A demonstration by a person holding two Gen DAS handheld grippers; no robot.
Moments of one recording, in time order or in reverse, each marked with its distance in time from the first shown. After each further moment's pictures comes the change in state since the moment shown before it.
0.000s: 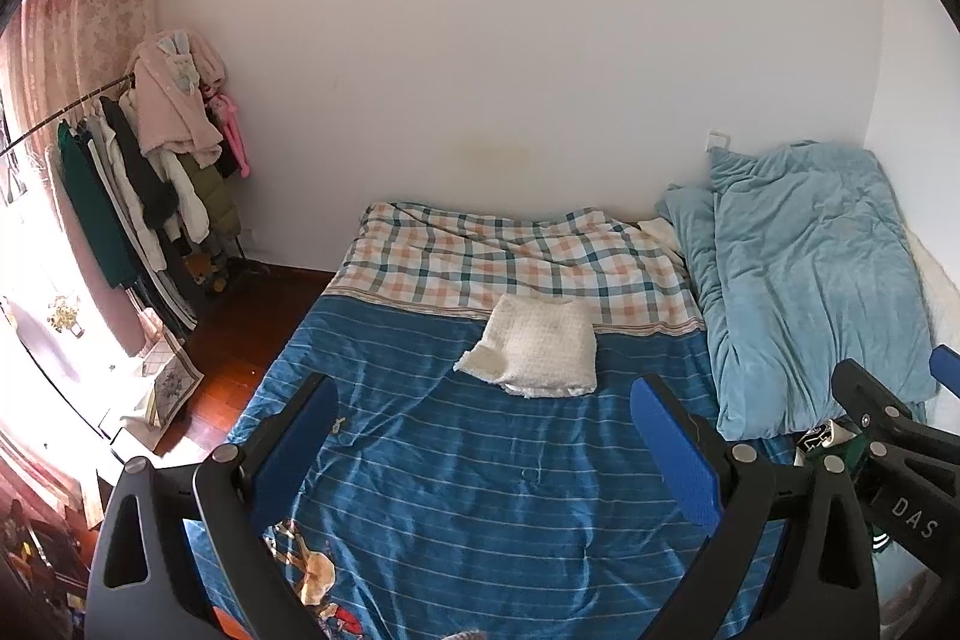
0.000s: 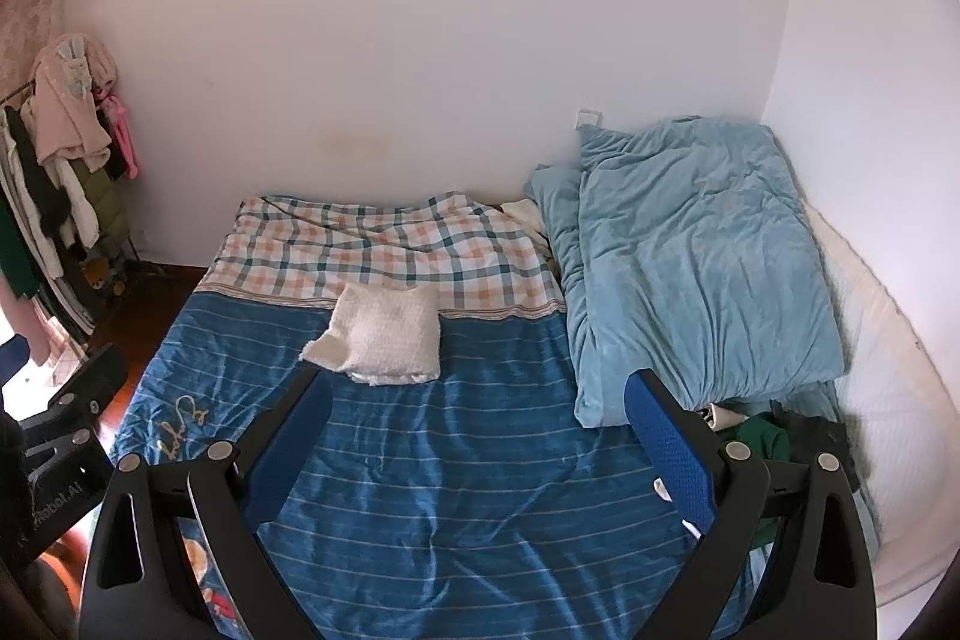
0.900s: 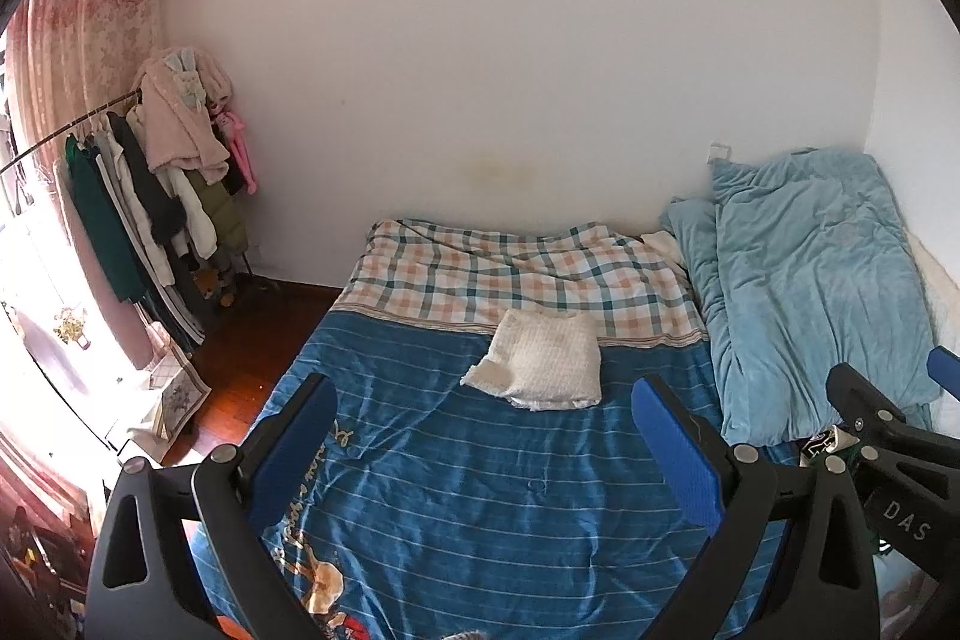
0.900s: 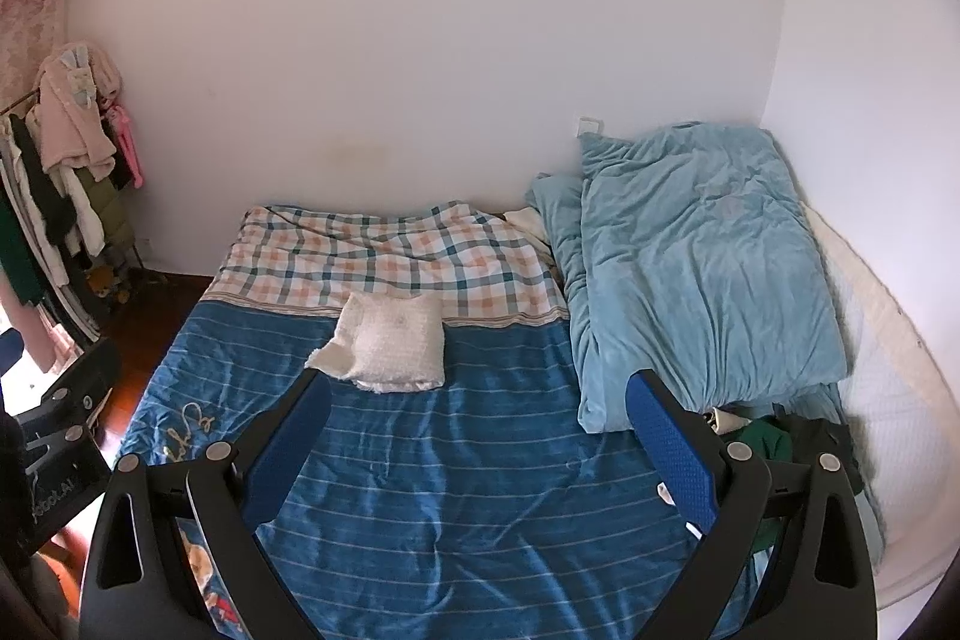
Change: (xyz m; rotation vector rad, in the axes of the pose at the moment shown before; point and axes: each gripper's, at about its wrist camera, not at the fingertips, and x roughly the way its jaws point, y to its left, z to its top) left arm -0.016 0.005 0.011 0.011 -0.032 0.002; right arm -0.022 0.005 -0.009 0.012 -0.025 -0.001
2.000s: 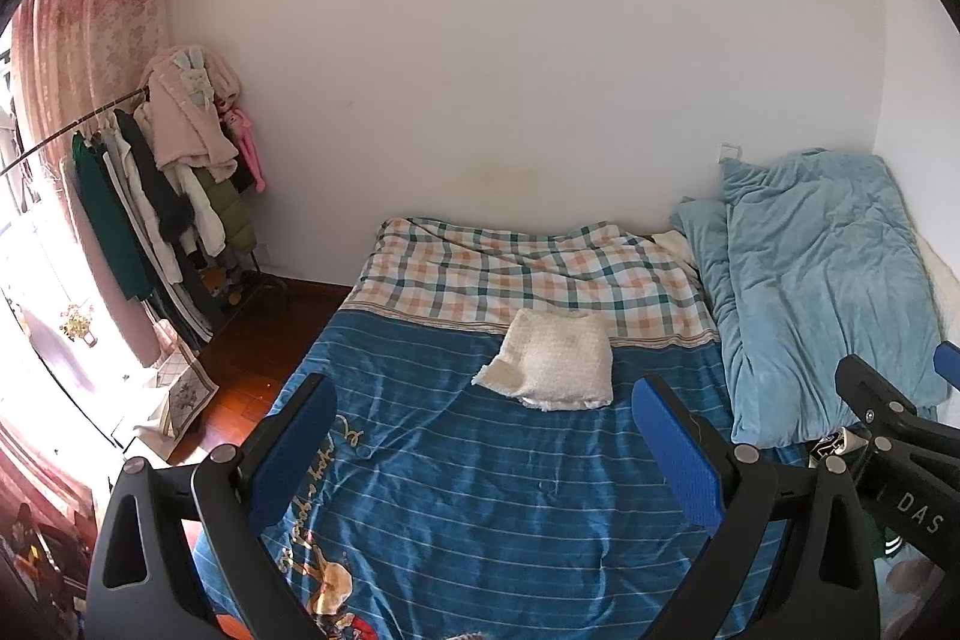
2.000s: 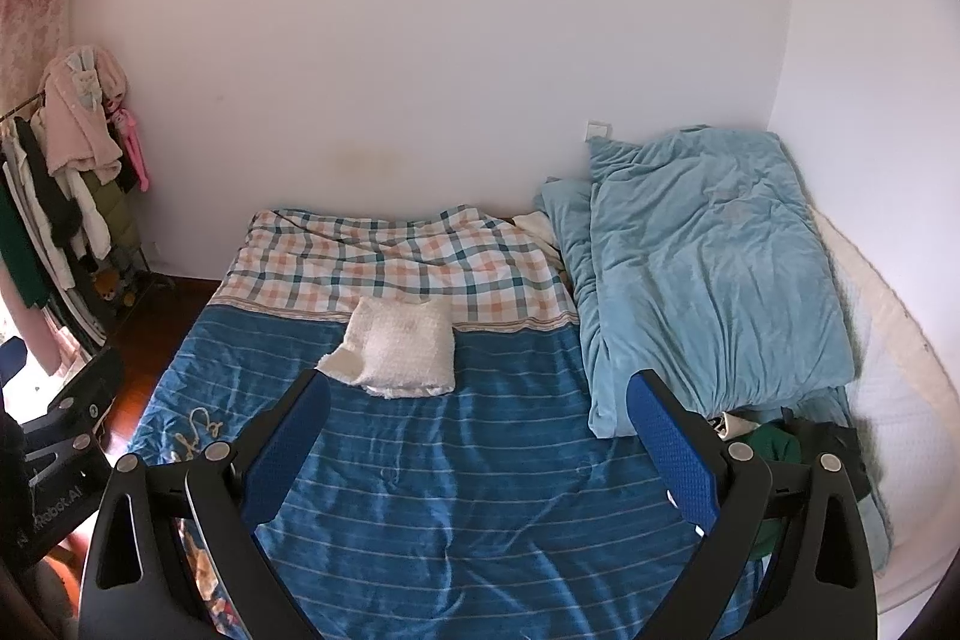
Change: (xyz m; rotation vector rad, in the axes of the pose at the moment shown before) left arm 0.003 0.009 -0.003 -0.001 -0.001 0.020; right arm -0.005 0.005 0.000 0.012 -0.006 0.008
